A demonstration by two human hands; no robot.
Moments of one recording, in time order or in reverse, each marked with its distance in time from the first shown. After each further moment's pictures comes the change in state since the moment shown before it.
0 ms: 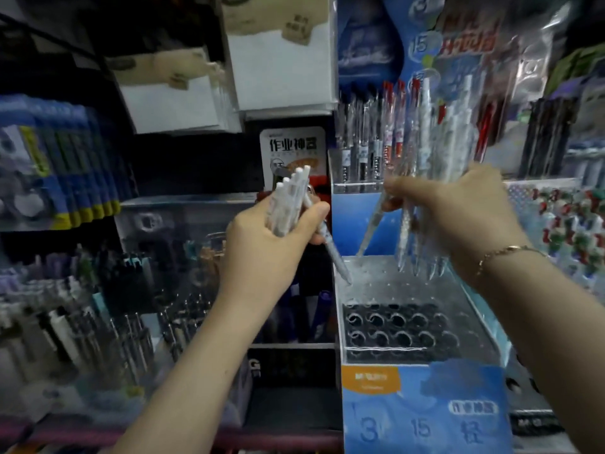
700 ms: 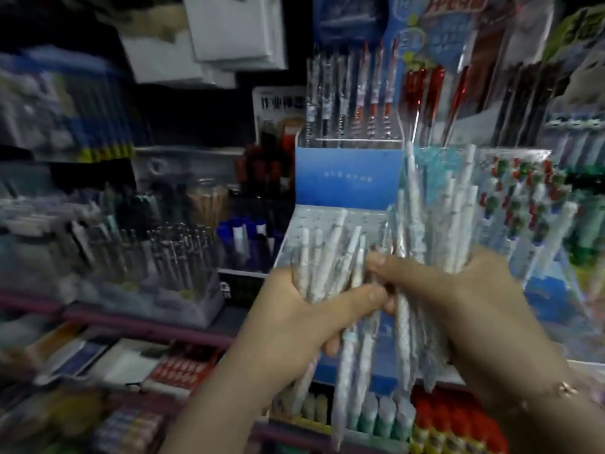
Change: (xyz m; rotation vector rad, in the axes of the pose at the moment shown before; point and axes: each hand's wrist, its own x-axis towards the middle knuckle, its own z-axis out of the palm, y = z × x) left_hand -0.131 0.087 0.068 -0.216 -0.294 -0.496; right_hand -0.107 0.016 -0.105 0.138 -0.380 0.165
